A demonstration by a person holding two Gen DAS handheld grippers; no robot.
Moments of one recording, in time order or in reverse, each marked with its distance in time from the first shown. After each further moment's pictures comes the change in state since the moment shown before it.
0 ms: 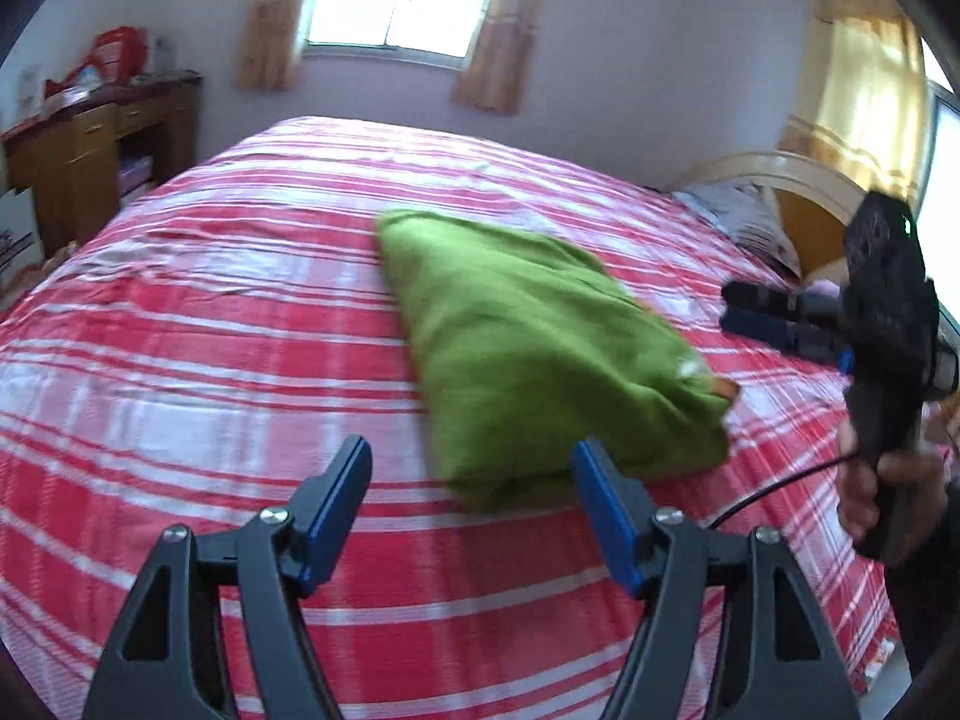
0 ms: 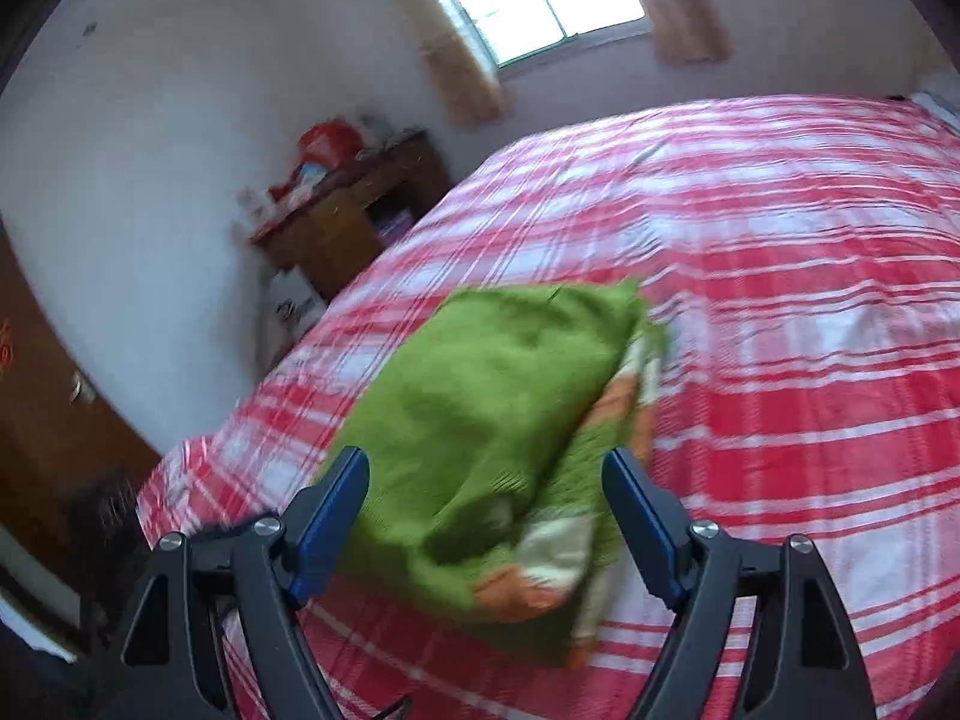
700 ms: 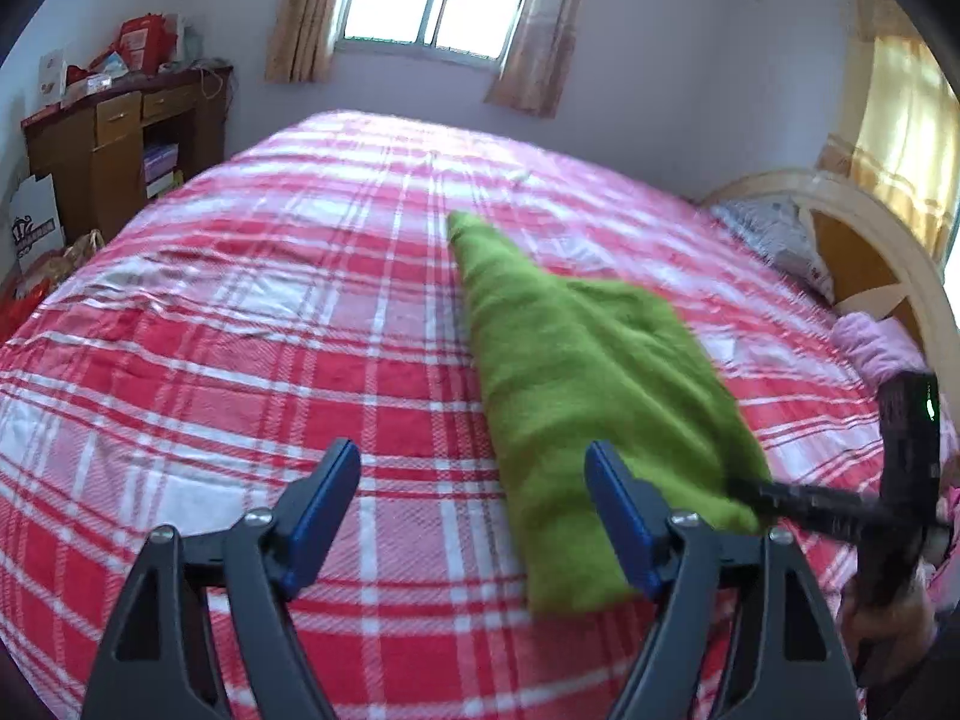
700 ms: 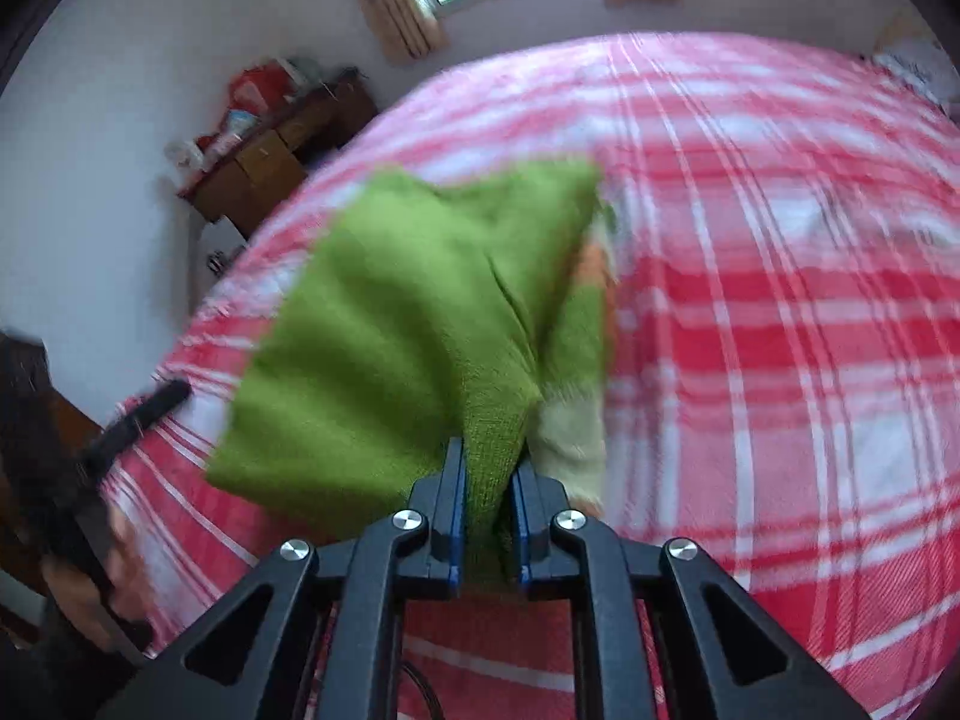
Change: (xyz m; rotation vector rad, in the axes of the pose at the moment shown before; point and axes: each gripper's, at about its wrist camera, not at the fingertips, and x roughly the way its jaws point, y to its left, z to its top) left arm 0.041 0.007 0.040 -0.036 0.033 0.066; right arm 0.022 -0.018 -0.047 0.080 0.159 -0.185
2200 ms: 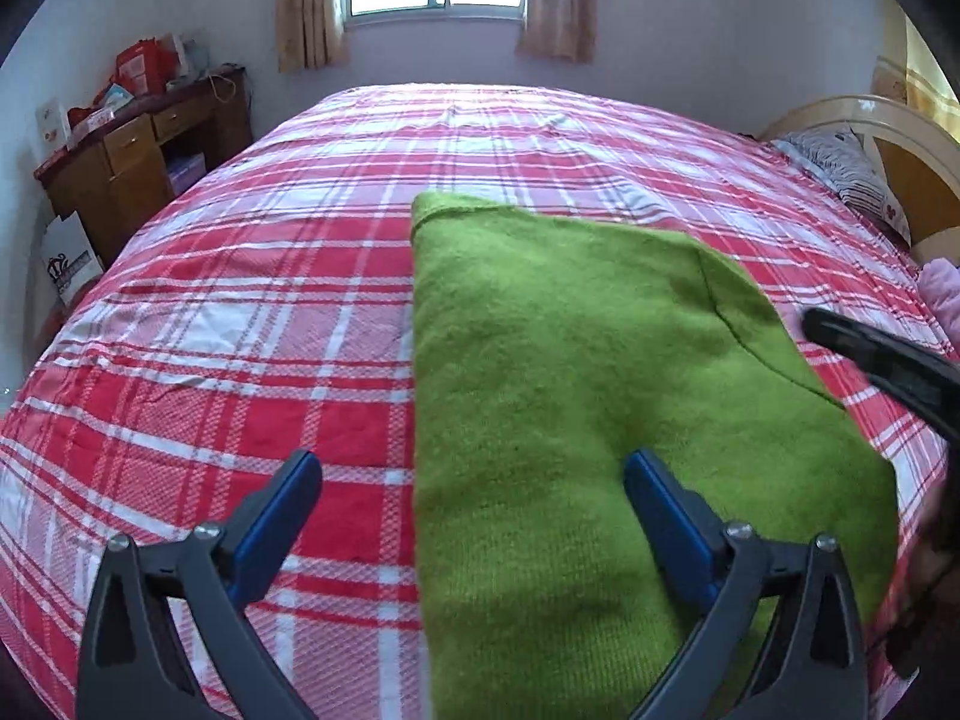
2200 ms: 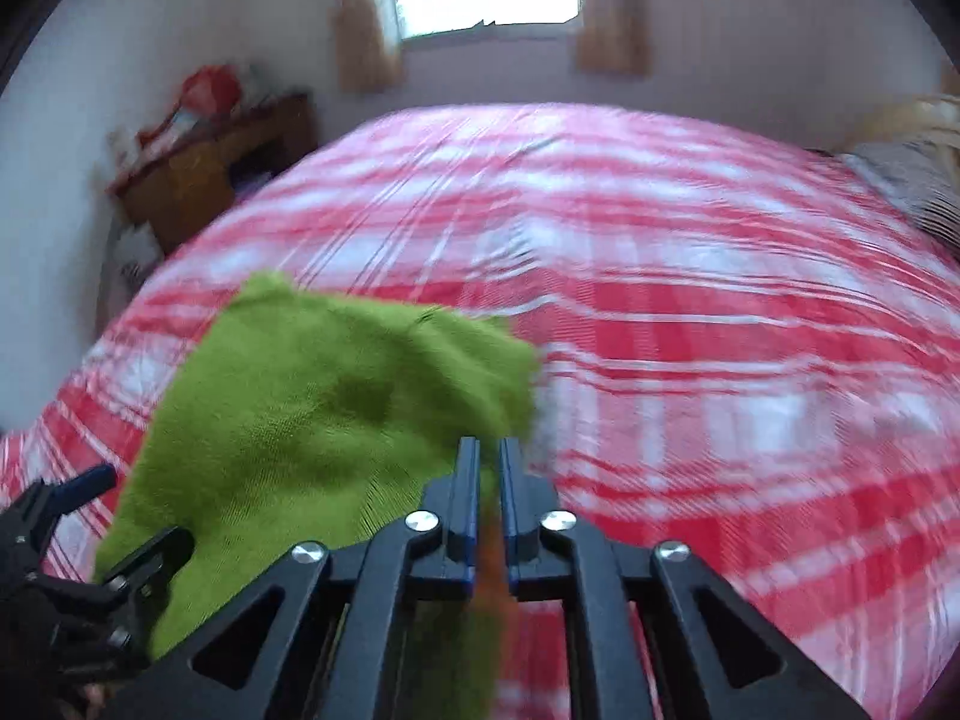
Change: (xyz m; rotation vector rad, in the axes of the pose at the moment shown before) left arm 0.070 -0.043 0.020 0.085 0.078 0.204; right arm 0.031 -0.004 0.096 -0.086 -0.184 -0.265
